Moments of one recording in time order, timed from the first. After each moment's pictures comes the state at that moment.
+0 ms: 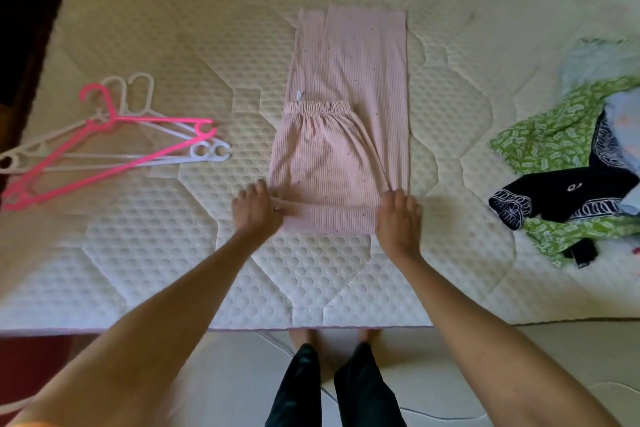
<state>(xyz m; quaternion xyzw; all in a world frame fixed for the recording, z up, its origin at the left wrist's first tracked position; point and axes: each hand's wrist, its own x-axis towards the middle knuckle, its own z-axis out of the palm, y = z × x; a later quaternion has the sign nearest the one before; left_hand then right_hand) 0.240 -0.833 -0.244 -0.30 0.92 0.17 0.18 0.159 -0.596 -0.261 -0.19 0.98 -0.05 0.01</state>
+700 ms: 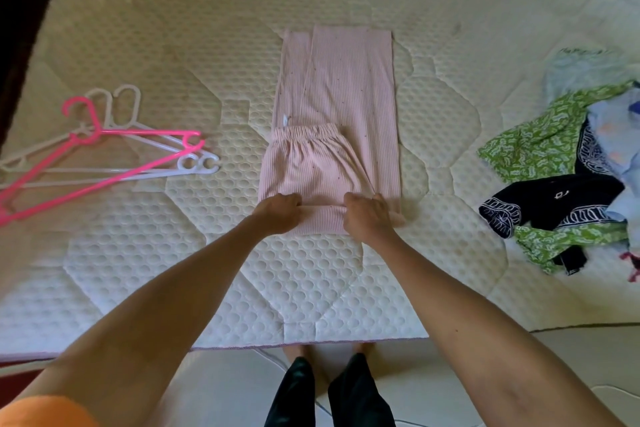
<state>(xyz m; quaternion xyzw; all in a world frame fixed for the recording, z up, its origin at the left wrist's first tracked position) 0.187 -0.819 -0.258 -0.10 0.93 0.22 0.28 0.128 -0.641 -0.244 -0.30 0.93 0.01 0.19</state>
